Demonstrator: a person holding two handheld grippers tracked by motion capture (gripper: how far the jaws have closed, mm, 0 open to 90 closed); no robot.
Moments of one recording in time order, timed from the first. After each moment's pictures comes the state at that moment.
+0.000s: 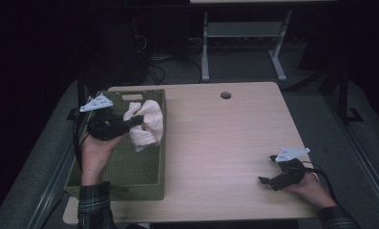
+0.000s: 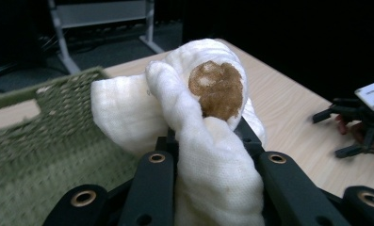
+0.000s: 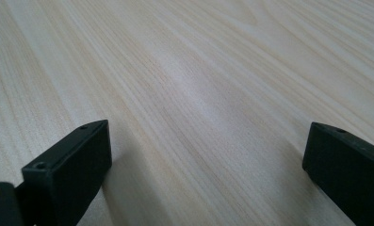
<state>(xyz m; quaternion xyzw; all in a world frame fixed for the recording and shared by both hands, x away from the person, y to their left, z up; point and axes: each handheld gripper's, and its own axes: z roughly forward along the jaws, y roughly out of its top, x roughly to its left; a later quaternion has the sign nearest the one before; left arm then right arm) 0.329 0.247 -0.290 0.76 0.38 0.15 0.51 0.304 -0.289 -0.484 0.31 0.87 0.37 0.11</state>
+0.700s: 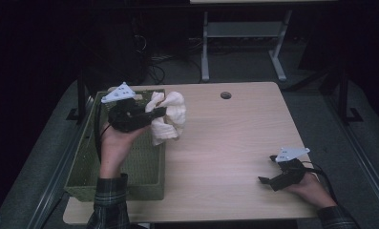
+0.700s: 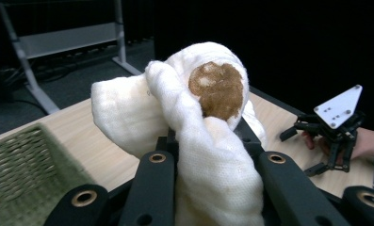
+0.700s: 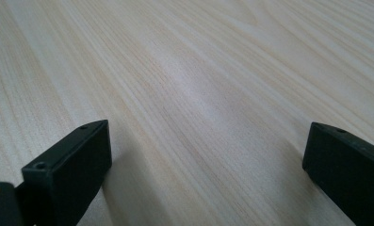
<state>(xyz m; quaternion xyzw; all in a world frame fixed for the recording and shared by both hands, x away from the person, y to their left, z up) 0.335 0.189 -0.267 0.77 0.32 0.14 0.54 0.304 -0.289 -0.484 0.31 0.87 0.37 0.11</state>
